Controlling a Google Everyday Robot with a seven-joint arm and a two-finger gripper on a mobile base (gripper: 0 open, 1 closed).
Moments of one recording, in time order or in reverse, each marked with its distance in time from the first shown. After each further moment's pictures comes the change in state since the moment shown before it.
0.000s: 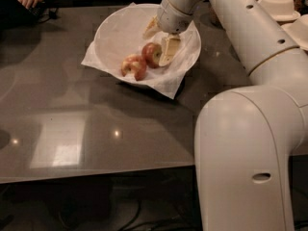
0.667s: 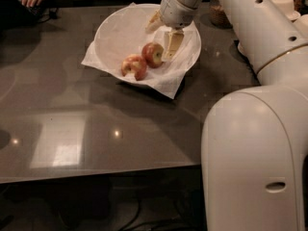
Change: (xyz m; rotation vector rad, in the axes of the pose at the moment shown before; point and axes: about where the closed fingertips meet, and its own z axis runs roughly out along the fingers) arm -0.003 0.000 -0.021 0.035 0.022 -0.003
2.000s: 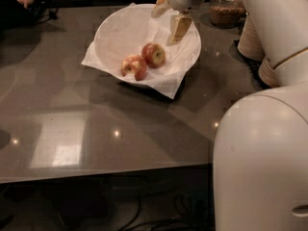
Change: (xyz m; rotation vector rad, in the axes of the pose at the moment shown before) arm -0.004 -0.005 -0.055 0.094 0.069 -0.007
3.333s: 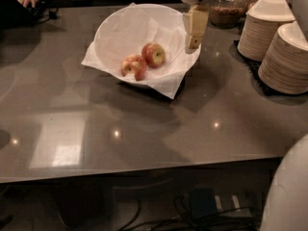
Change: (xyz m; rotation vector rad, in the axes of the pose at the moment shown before) arm -0.021 0.035 -0.056 0.035 0.076 0.082
